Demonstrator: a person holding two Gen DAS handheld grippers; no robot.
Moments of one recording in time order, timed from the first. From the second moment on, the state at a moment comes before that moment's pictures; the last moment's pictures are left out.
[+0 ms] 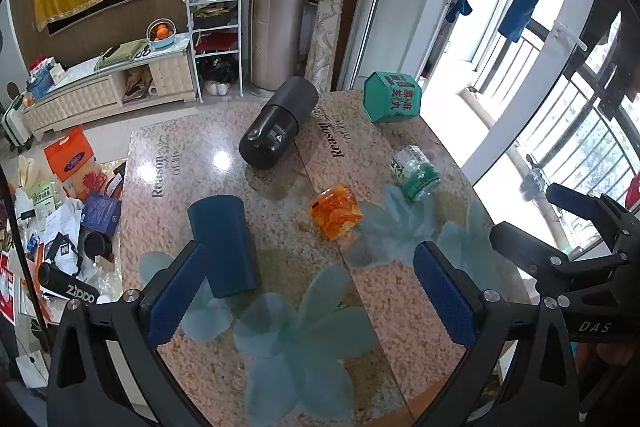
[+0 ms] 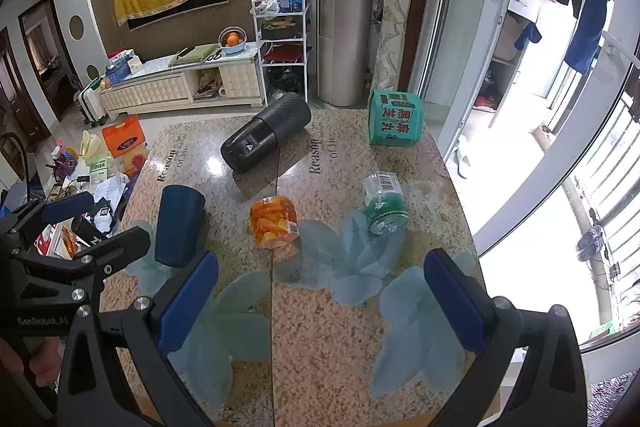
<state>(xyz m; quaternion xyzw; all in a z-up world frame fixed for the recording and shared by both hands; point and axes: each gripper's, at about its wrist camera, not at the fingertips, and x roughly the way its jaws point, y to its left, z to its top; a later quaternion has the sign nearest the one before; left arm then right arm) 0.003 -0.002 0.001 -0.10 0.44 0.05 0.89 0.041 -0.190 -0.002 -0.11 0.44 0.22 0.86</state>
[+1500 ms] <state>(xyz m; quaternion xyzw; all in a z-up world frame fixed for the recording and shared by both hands) 0.056 0.072 -0.069 -0.18 0.56 0.10 0.80 0.071 -0.183 -0.028 -0.14 0.49 0.25 0.82</state>
